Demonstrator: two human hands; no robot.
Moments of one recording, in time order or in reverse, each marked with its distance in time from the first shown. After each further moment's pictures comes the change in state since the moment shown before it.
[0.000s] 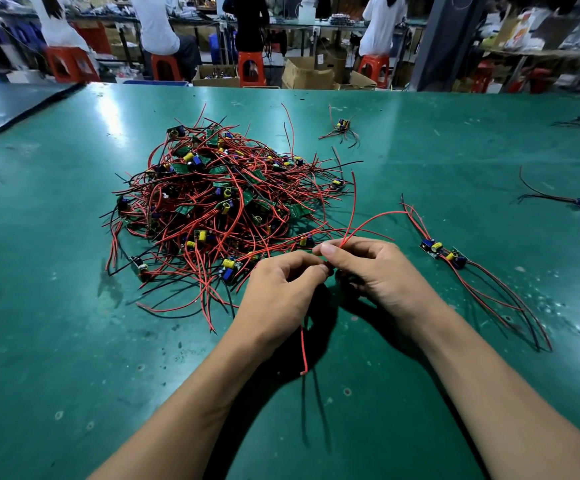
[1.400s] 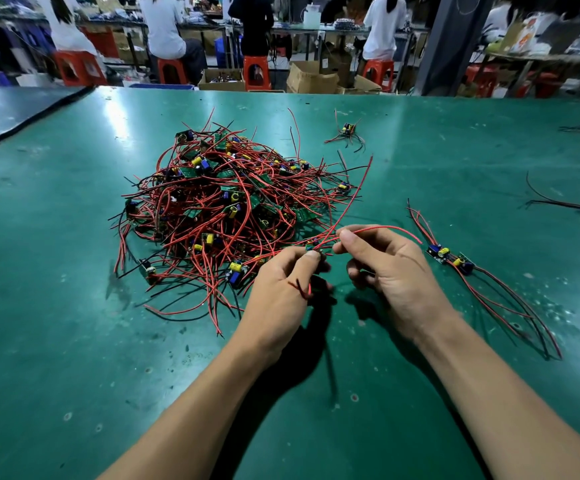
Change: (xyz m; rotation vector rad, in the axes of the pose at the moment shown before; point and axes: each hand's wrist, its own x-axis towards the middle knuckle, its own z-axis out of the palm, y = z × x) left_hand 0.003 -0.001 0.001 -0.253 0.018 -0.031; right_hand 0.003 -0.005 0.006 0.110 0.148 -0.176
